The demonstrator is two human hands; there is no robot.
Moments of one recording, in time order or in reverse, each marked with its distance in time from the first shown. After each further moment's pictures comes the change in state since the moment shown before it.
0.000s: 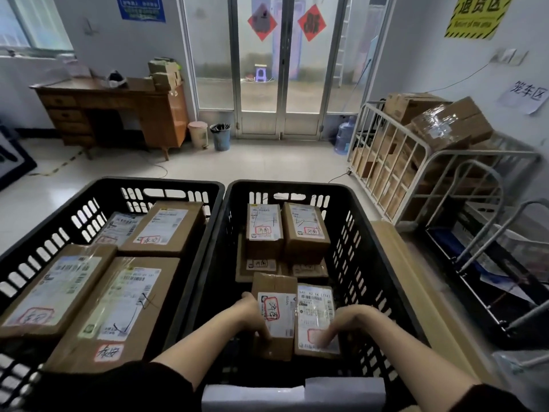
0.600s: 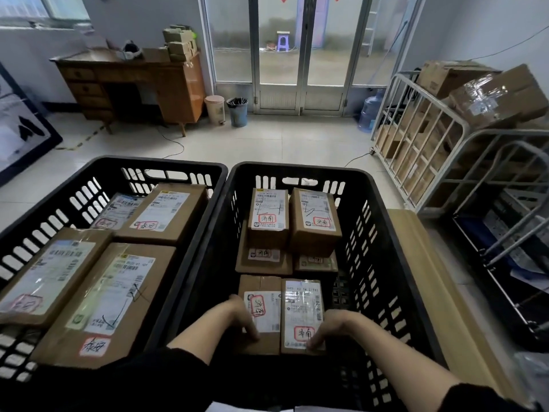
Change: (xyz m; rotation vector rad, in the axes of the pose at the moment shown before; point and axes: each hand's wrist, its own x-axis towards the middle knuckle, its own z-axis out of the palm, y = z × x) left_hand 0.046 -0.022 0.002 -0.115 -0.022 -0.242; right_hand 0.043 -0.010 0.013 -0.074 -0.001 -0.151
